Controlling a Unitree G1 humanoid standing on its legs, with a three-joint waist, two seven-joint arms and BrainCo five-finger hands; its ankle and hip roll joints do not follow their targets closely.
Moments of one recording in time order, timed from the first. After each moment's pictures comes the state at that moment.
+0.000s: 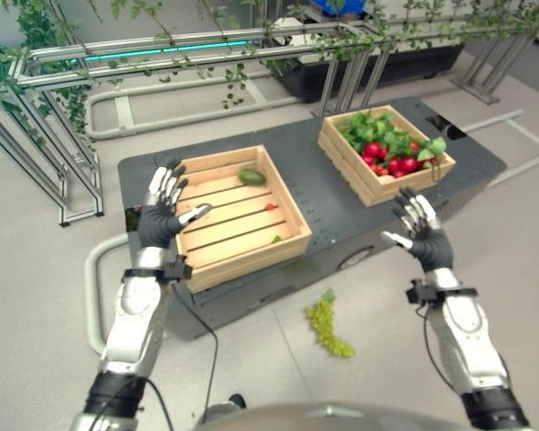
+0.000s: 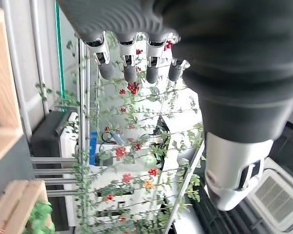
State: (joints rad) left arm 0.04 0.39 0.01 -0.09 -0.37 -0.32 0.06; right arm 0.08 -0.36 0.02 0.05 0.37 -0.32 0.06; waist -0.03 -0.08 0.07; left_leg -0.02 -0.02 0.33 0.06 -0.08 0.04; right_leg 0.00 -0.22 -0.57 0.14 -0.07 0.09
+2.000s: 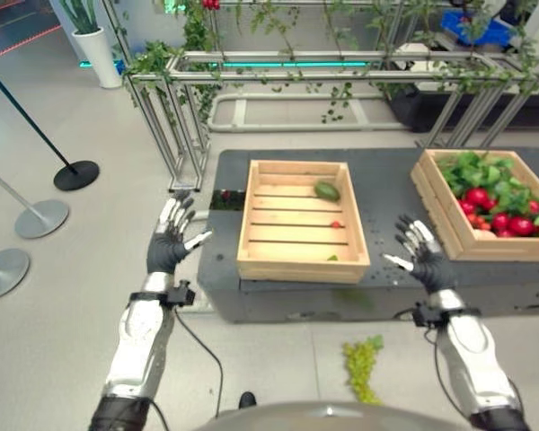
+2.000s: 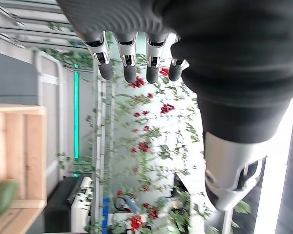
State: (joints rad) left arm 0.12 0.33 -0.04 0.10 -0.38 -0.32 -0.01; right arm 0.16 -0.36 -0.02 0.18 0.34 -0.30 0.10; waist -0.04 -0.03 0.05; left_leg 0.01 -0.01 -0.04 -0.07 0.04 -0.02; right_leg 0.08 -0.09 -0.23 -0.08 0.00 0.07
